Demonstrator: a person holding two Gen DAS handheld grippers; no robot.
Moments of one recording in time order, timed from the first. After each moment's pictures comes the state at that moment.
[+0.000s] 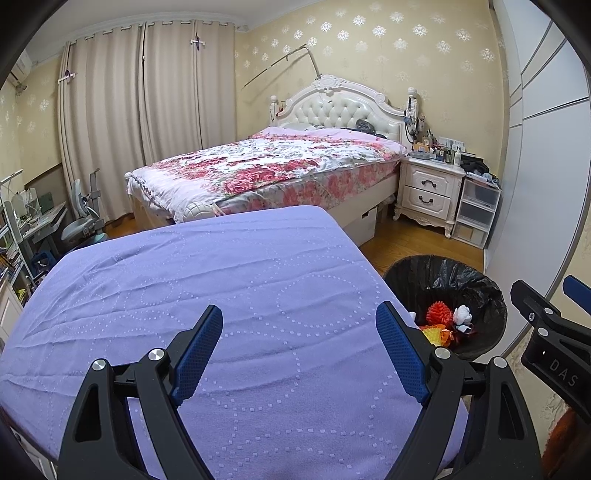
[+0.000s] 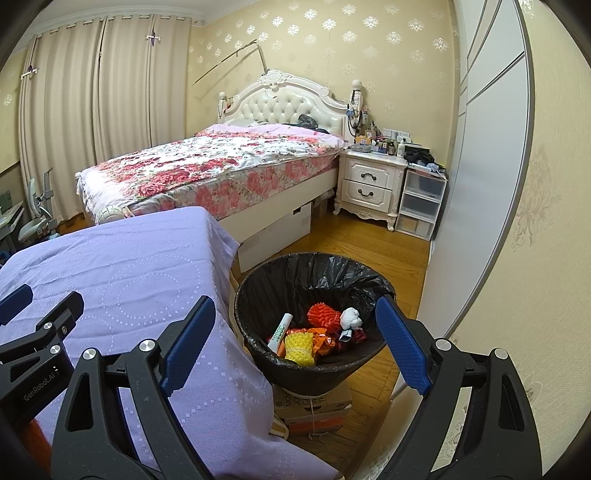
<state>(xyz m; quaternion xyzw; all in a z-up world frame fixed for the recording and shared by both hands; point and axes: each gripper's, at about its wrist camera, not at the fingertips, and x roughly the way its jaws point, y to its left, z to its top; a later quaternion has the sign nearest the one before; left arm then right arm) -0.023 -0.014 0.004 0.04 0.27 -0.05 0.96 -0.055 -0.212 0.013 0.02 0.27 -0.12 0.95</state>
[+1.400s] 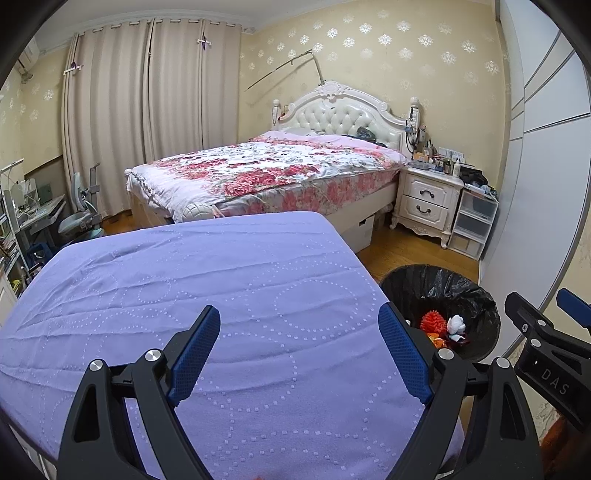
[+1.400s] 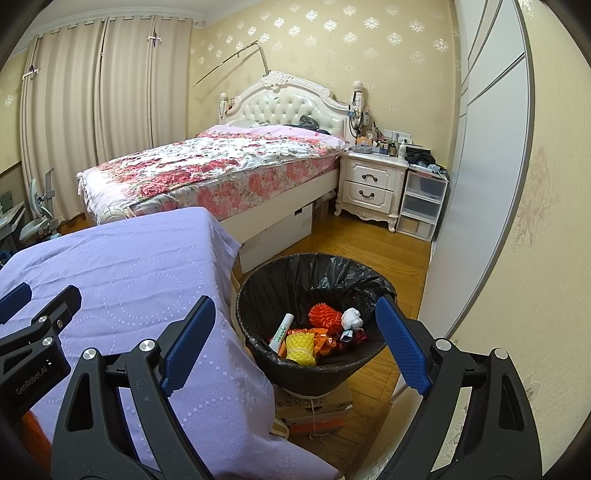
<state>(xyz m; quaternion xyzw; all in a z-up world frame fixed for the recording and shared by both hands) -0.028 -0.018 0.005 0.02 0.26 -0.05 0.96 -0.056 -0.211 0.014 0.02 0.27 -0.12 0.95</state>
